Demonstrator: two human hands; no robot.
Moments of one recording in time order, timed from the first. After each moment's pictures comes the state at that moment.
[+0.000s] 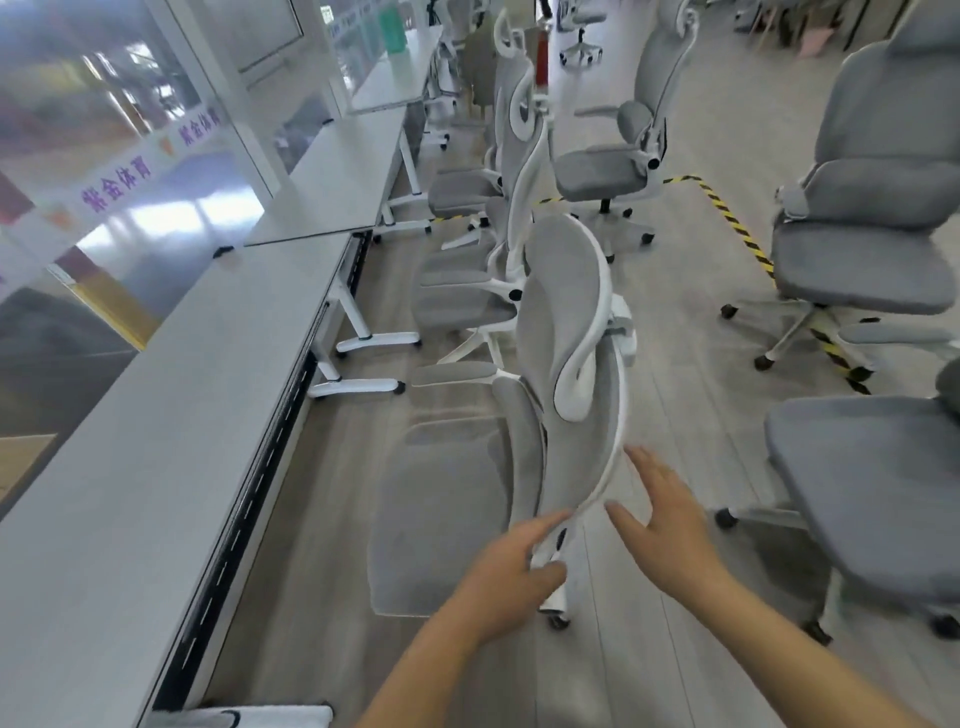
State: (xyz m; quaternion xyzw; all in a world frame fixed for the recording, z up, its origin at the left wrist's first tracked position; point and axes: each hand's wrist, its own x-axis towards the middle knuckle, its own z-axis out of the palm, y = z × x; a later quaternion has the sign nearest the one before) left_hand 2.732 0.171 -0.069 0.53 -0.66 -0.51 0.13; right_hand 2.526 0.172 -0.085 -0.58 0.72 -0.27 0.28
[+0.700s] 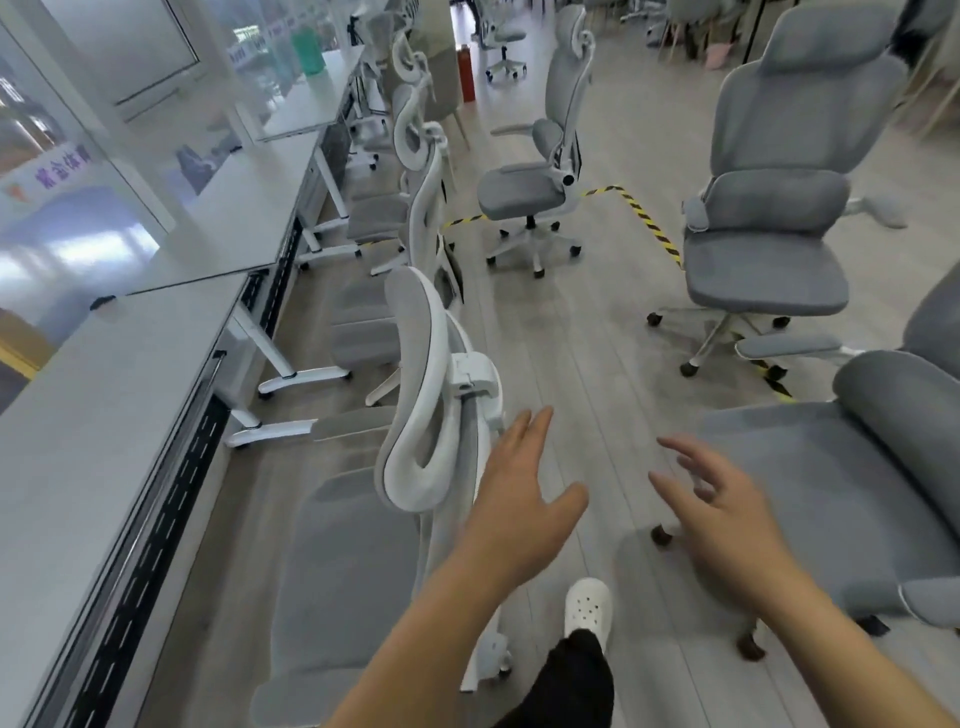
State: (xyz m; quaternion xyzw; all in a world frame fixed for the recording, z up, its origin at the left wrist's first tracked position) left_hand 2.531 0.089 0.019 0.51 -0.75 -0.39 0.19; right_hand 2.332 0.142 -0.039 -0.45 0.71 -0.43 0.33
